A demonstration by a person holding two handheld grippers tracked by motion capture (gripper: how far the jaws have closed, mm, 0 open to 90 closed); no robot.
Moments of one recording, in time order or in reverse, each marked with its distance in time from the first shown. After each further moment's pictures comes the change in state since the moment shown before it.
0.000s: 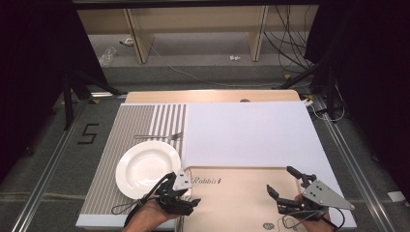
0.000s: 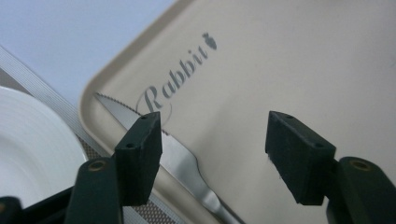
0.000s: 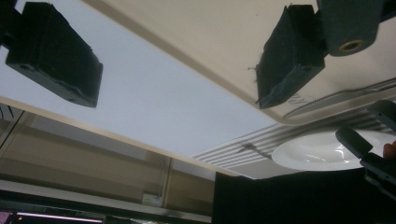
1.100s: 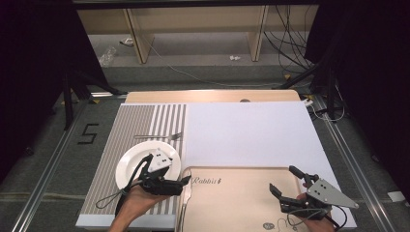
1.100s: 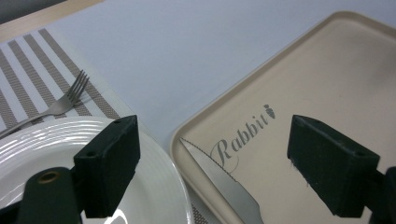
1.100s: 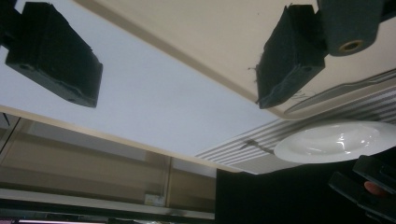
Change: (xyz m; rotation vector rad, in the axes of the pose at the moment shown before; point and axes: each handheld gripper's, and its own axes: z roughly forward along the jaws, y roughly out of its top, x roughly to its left) left arm 0.043 0.010 -0.034 -0.185 0.107 -0.141; right arm -0.007 -0.003 -0.002 -0.009 -0.001 0.043
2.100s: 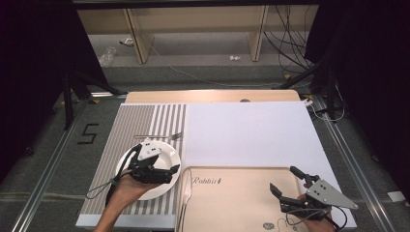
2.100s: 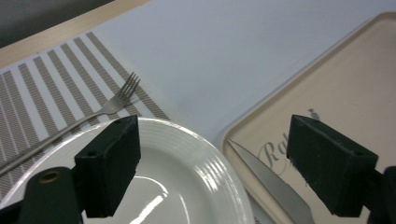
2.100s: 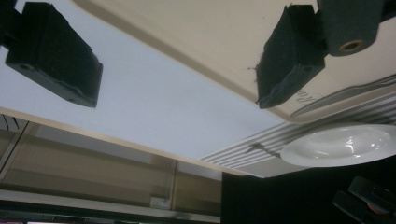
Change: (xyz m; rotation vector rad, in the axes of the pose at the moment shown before) left arm 0.036 0.010 -0.006 0.015 0.083 0.005; right arm 0.001 -0.001 0.000 0.013 -0.025 0.003
